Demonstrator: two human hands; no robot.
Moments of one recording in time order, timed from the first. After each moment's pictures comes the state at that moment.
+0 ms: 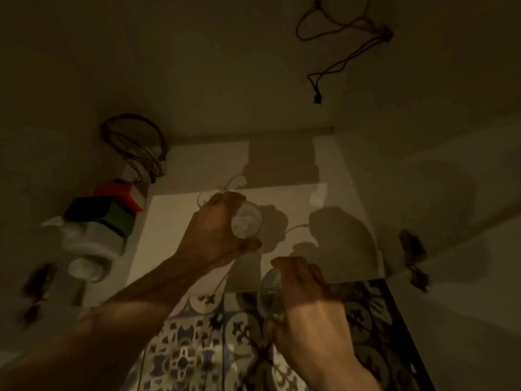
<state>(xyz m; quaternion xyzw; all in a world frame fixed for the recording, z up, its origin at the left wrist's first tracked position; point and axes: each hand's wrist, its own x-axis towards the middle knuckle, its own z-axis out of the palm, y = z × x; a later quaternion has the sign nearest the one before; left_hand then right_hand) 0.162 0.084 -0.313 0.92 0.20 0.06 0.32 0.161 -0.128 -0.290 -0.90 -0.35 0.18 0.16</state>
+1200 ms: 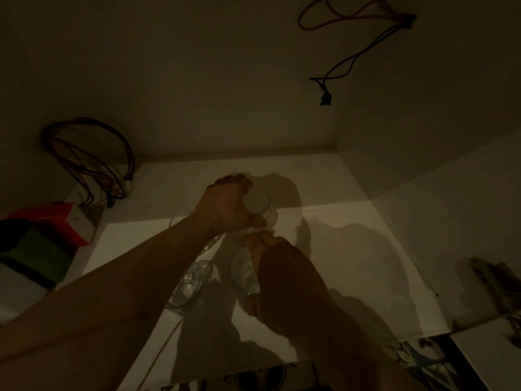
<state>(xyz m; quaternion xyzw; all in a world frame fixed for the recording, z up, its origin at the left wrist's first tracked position) 0.313 0.171 -0.435 0.97 0.15 0.03 0.20 0.263 -0.010 -0.413 -0.89 -0.41 0.12 0.13</state>
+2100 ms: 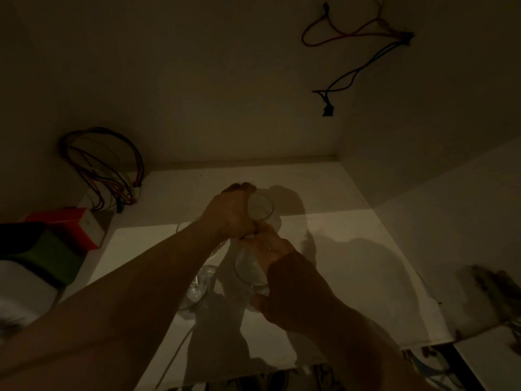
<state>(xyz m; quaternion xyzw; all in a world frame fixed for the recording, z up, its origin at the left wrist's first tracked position) 0.315 0.171 -0.437 0.97 0.13 0.01 0.18 0.272 -0.023 -0.445 -0.84 -0.47 0.06 0.26</state>
